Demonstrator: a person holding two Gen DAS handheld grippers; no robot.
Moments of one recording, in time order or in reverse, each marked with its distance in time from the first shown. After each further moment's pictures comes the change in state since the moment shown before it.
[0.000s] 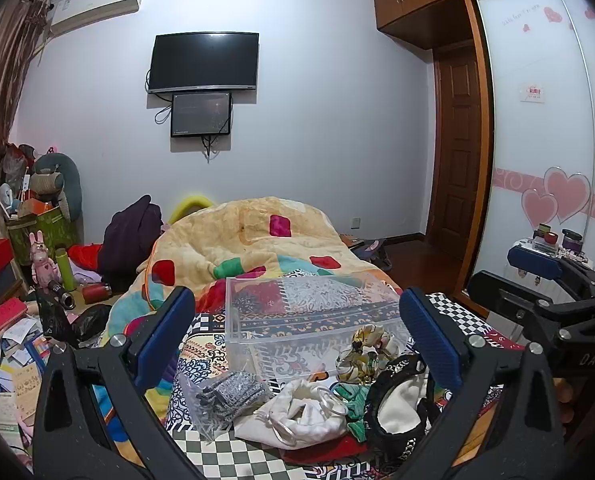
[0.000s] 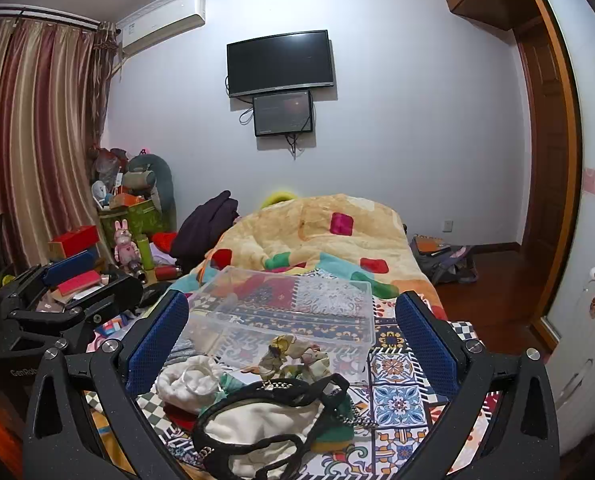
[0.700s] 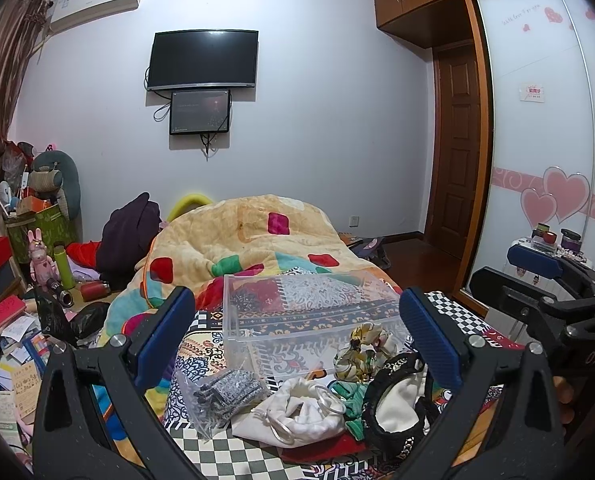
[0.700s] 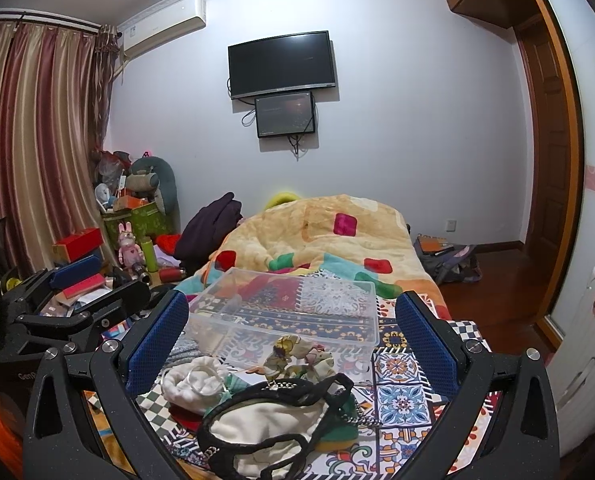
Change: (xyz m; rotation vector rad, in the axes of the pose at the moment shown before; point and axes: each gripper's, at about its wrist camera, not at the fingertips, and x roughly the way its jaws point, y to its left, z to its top) left arm 0.001 -0.002 -0.002 0.000 0.002 -0.003; right arm -0.002 0.000 0.002 0.011 -0.002 0.016
